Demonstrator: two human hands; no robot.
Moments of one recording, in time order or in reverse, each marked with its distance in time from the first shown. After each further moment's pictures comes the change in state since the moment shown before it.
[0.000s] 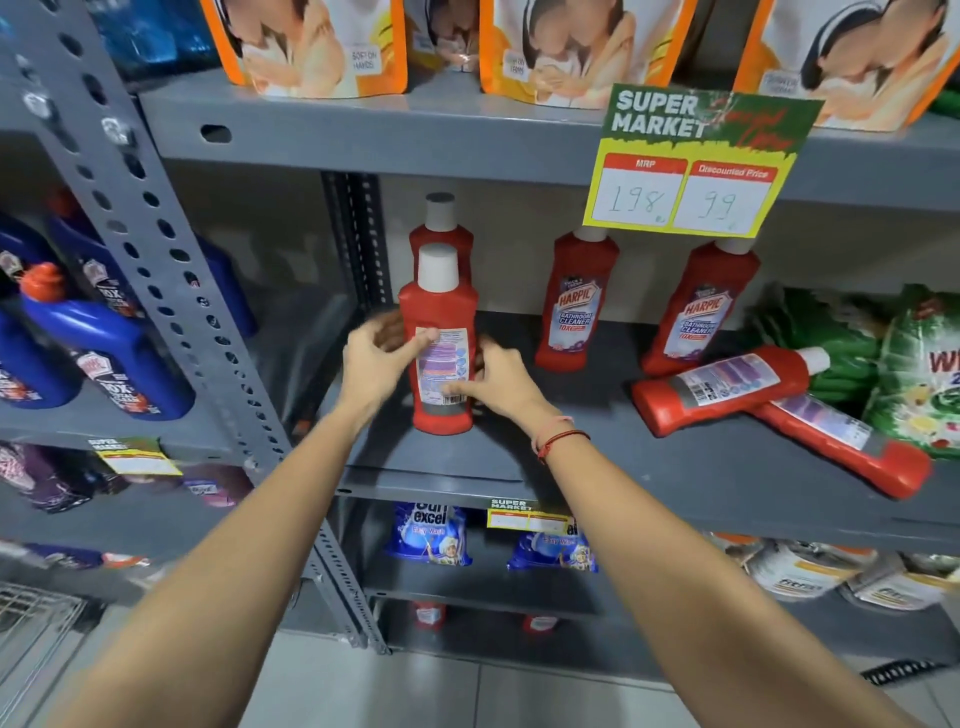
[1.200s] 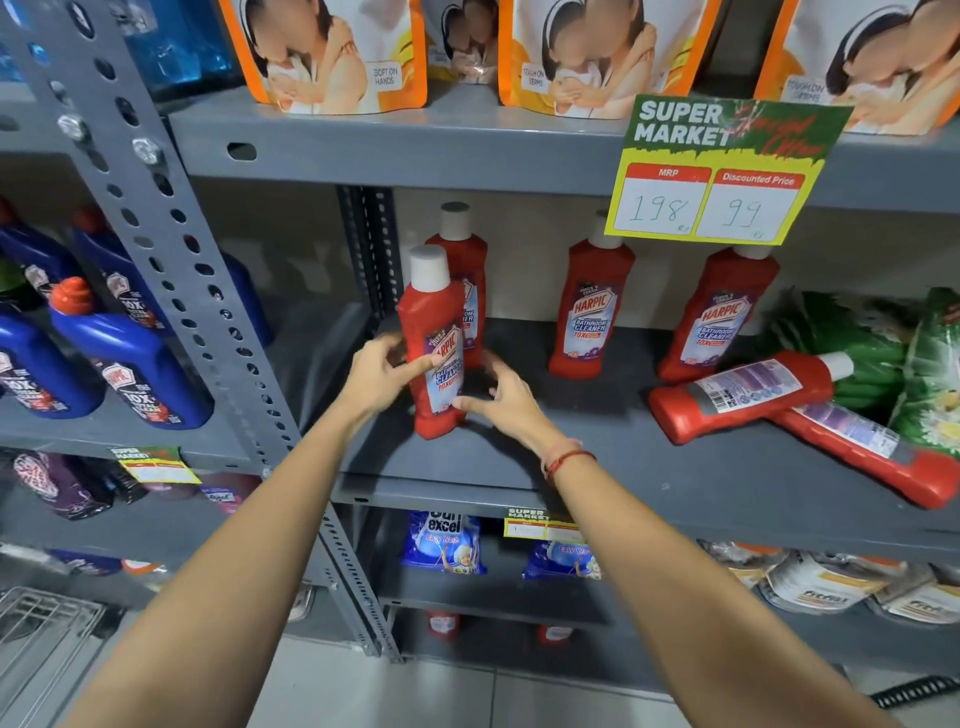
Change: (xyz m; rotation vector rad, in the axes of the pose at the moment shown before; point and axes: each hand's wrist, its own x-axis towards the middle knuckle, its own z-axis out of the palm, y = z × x) left_hand 0.007 -0.003 -0.020 0.303 -0.177 0.052; right_hand 0.005 0.021 0.026 0.297 -0.031 0.003
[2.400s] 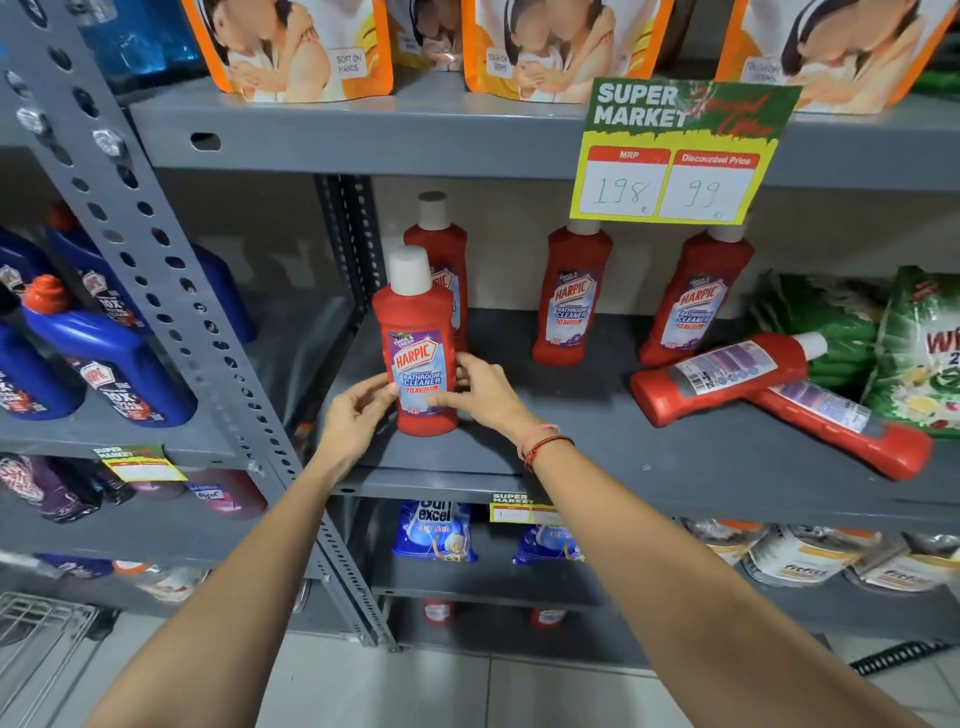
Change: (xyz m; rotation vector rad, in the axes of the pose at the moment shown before) left_hand -0.041 -0.056 0.018 -0.382 0.048 -0.205; right_hand -0.002 -0.003 0.004 -0.062 -0.065 -0.044
